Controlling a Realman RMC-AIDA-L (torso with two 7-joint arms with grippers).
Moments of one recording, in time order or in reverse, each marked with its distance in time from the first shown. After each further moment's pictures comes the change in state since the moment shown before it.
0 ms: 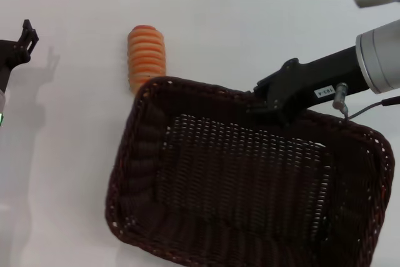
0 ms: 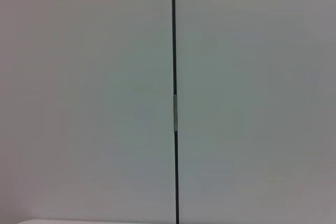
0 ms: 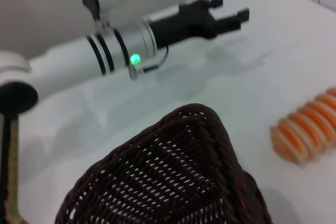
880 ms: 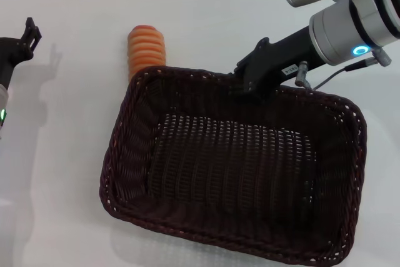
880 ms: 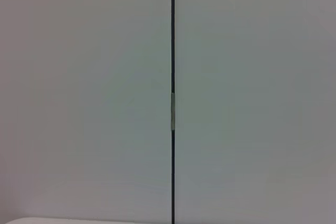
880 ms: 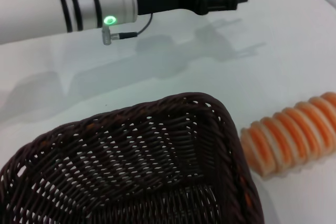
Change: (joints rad) left arm -0.015 0.000 -0.006 -0.003 -0.002 -0.020 -0.012; right arm 0.234 0.001 -0.006 0.299 -0.107 0.143 -0.204
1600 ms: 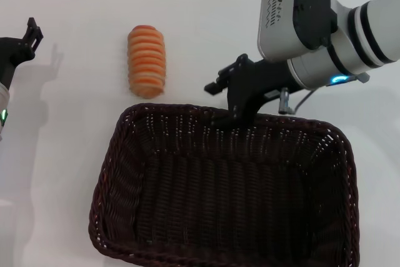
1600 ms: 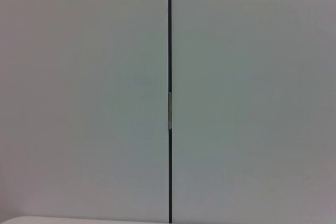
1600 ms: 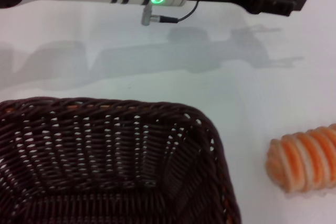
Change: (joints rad) left arm 0.000 0.000 0.006 0.002 0.000 -0.001 -0.003; right arm -0.098 0.009 -0.196 -0.114 0.018 0.128 -0.069
